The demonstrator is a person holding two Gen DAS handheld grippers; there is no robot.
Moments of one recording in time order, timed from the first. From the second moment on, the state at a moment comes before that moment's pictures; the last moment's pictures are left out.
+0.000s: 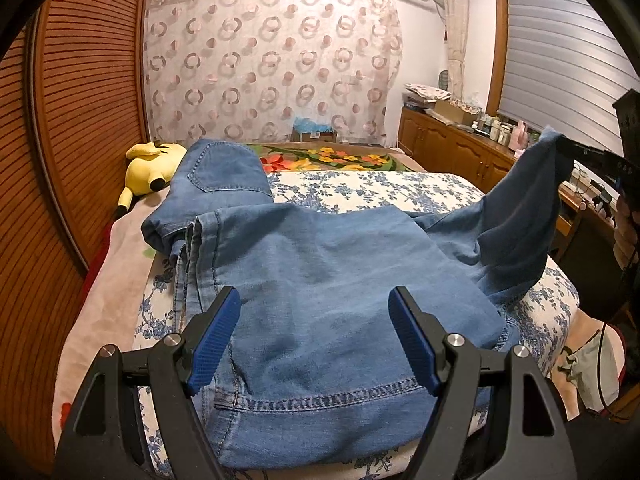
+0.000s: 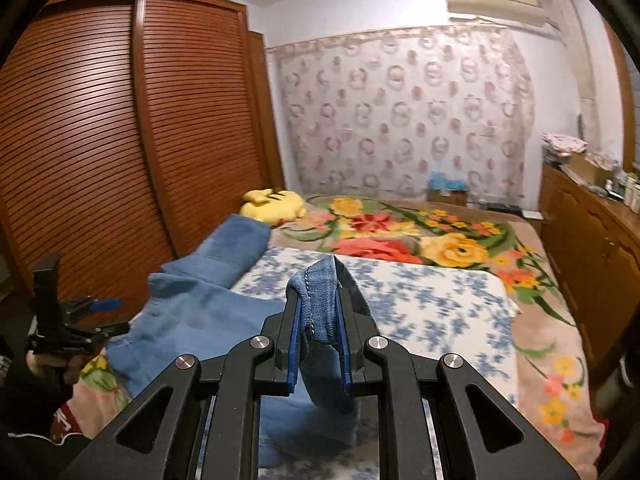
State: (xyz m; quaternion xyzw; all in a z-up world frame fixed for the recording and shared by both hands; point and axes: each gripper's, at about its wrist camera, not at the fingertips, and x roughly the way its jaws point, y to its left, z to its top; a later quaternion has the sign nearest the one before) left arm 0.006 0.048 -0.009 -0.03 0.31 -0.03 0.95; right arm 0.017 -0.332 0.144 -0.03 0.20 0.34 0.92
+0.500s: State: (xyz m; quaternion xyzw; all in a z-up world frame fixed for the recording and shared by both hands) left arm -0.002 0.066 -0.016 -0.04 0.31 -0.02 0.95; right arm 0.028 -0.304 0.148 -0.05 0.18 0.42 0.89
